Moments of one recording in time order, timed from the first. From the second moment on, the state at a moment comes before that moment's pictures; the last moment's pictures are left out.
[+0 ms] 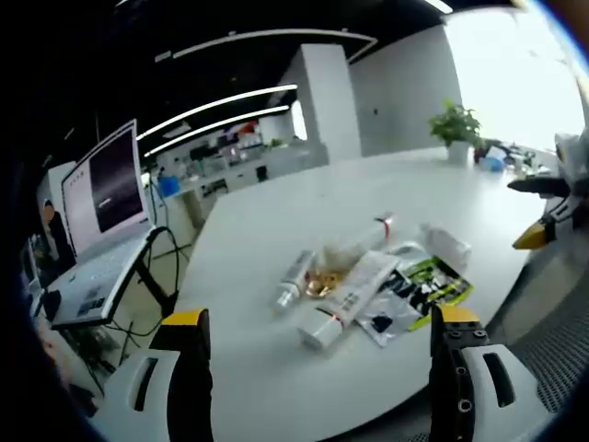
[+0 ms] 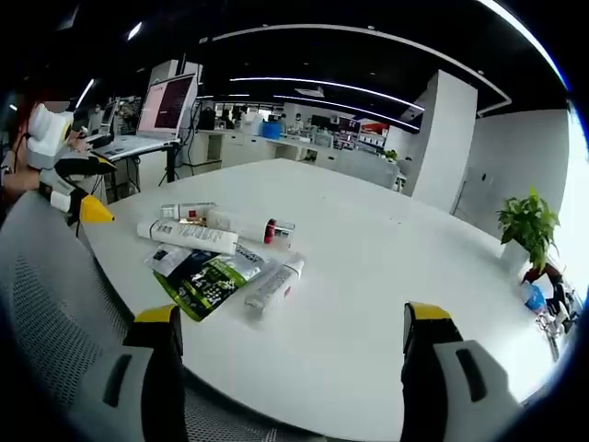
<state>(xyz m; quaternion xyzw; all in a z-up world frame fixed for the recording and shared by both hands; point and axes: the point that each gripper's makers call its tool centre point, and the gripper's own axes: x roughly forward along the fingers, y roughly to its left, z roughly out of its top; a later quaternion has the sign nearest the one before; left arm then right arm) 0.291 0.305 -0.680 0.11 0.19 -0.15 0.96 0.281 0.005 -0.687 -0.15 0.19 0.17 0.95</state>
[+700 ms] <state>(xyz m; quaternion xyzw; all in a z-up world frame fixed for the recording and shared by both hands) 0.291 0.303 -0.680 0.11 0.19 -0.16 0.96 0.280 0.006 -0.688 -0.16 0.20 0.17 0.95</state>
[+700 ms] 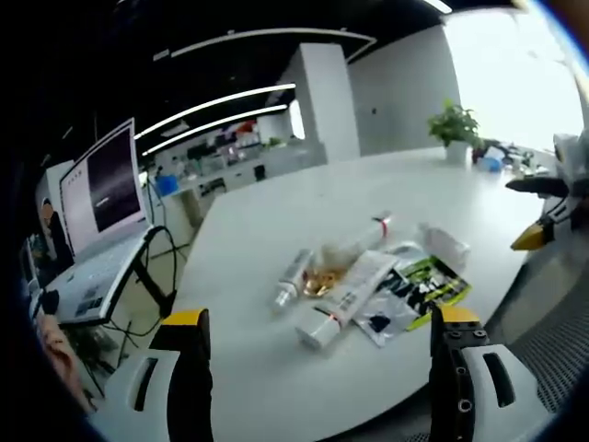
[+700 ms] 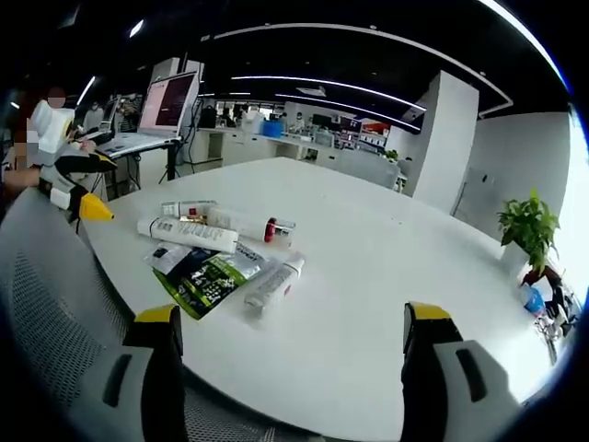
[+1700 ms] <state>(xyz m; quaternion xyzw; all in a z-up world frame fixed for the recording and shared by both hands) 0.293 0.301 -0.672 0.11 0.18 -0.16 0.96 0.279 0.004 -0.691 -0.17 0.20 0.17 0.95</state>
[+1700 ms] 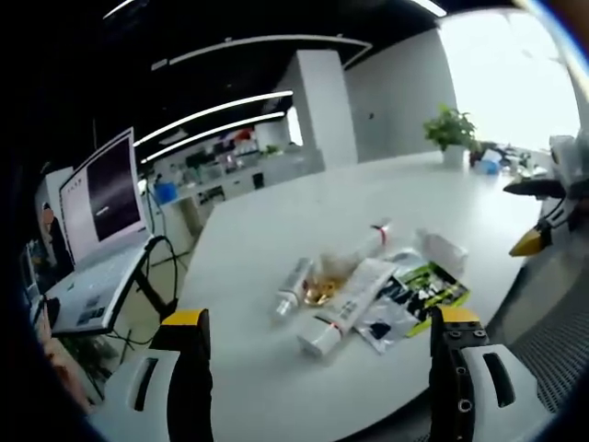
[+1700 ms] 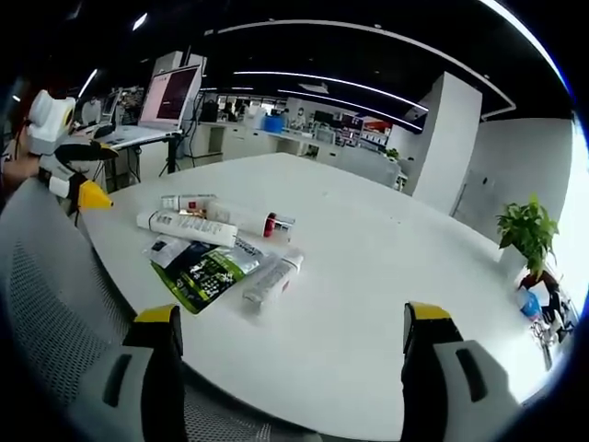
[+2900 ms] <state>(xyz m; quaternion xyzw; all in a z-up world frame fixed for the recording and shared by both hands) 0.321 0.305 -0.688 0.25 0.26 -0.22 0.91 0.278 0.003 -0.695 -0.18 0.22 0.17 0.94</state>
